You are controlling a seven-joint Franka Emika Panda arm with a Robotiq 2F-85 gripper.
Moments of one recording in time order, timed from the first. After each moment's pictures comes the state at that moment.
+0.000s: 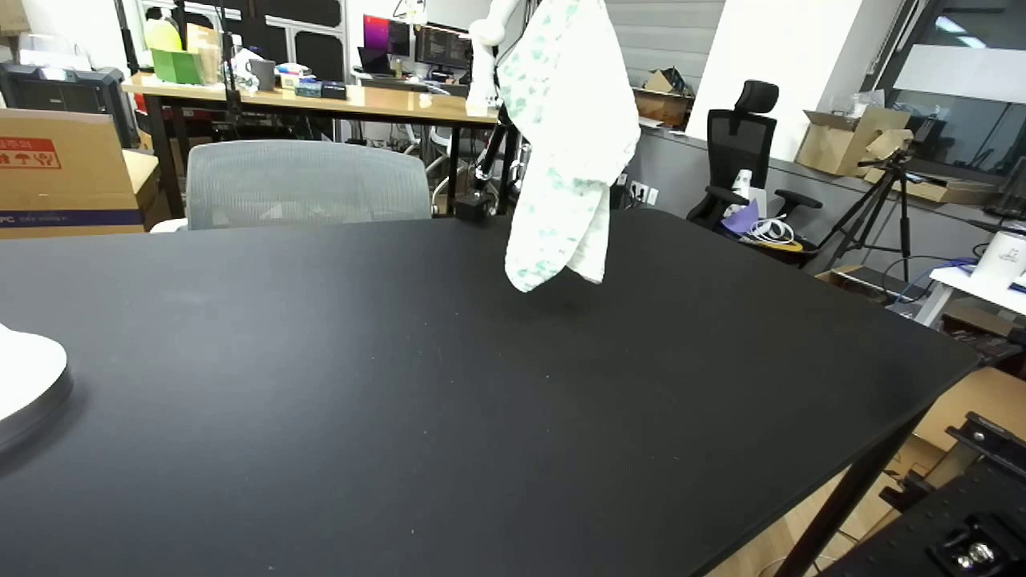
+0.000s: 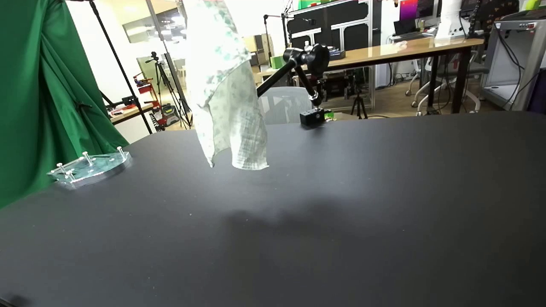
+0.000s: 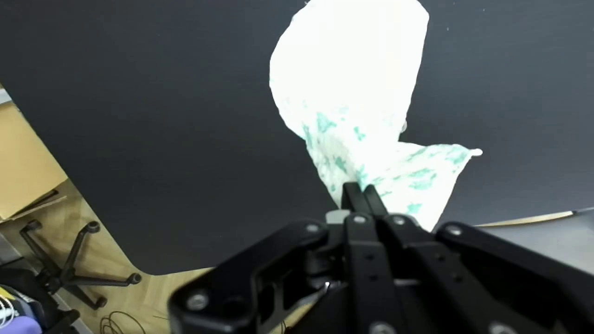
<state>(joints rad) 0.04 -0.06 0.06 -2.02 -0.23 2.06 0.46</state>
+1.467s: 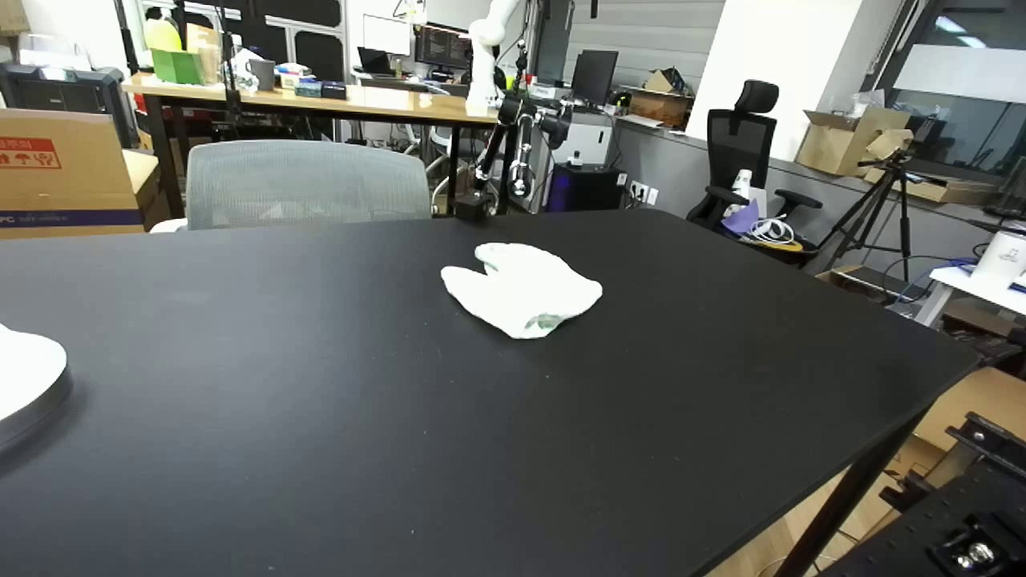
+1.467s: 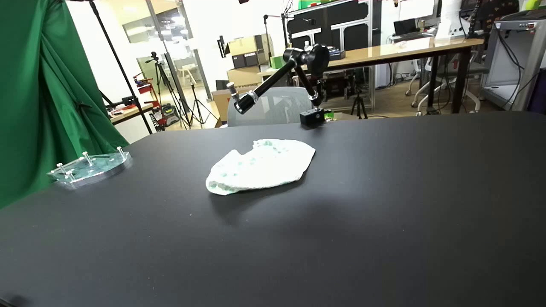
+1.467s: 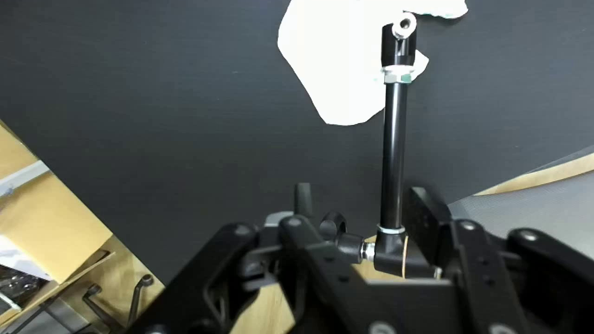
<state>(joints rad) 0.05 0.25 -0.01 -1.65 -0.21 1.93 0.62</state>
